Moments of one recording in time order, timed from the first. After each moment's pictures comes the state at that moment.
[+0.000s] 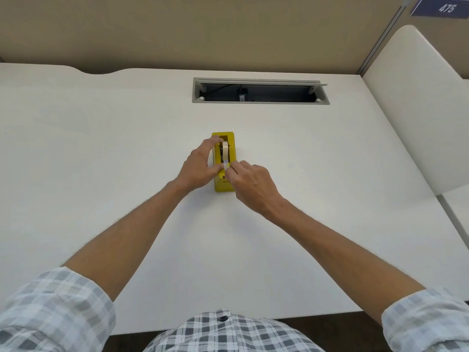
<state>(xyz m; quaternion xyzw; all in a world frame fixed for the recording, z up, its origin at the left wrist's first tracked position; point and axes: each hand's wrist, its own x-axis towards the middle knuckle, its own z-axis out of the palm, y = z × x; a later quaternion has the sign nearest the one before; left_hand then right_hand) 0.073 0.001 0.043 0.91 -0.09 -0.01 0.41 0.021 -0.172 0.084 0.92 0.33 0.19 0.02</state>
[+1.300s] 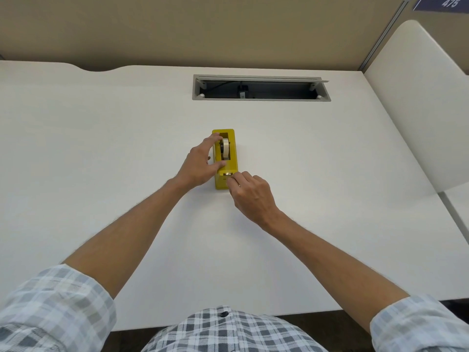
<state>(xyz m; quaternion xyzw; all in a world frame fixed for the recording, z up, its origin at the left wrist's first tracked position) 0.072 0.000 0.043 0.90 -0.09 -0.01 0.42 0.005 -0.174 0.049 0.92 0.31 0.23 0.00</state>
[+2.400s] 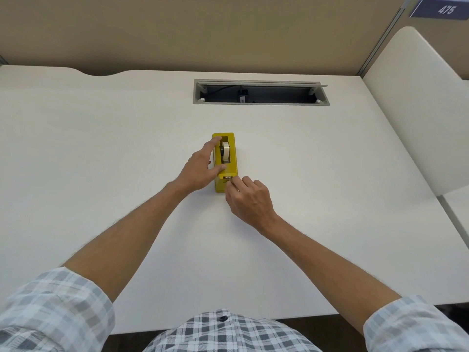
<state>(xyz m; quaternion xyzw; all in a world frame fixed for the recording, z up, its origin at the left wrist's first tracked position) 0.072 0.002 0.038 0.91 -0.10 -0.03 0.39 0.003 -0.173 0.041 0.91 0.30 0.29 0.01</state>
